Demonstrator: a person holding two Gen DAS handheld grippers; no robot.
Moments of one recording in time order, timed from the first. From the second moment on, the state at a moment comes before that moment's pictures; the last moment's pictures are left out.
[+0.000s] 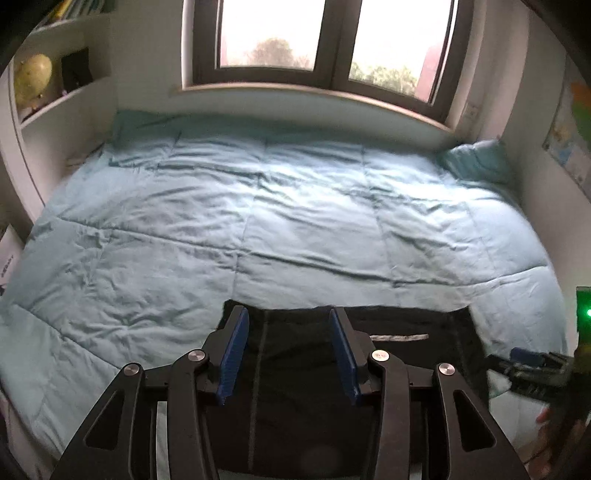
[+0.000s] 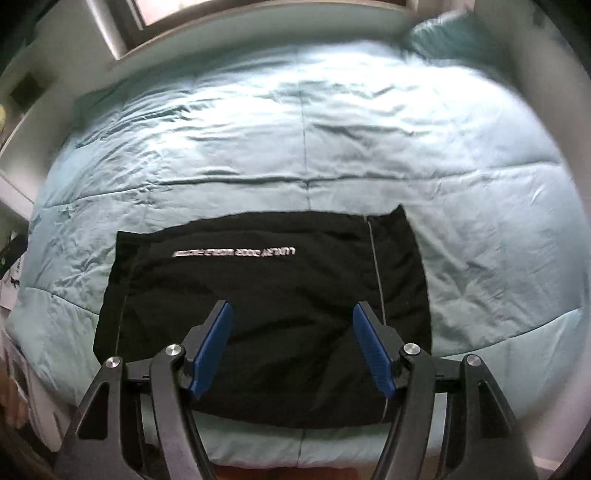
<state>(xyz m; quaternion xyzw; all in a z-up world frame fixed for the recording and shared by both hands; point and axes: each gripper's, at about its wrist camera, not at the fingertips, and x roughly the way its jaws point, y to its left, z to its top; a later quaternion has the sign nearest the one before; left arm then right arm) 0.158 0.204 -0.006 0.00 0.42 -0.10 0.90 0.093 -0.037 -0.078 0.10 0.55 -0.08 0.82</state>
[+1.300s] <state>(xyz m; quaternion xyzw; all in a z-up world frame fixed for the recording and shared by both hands) 0.122 0.185 0.055 0.08 0.38 -0.01 0.92 0.048 -0.017 0.001 0.04 0.49 -0.13 0.86</state>
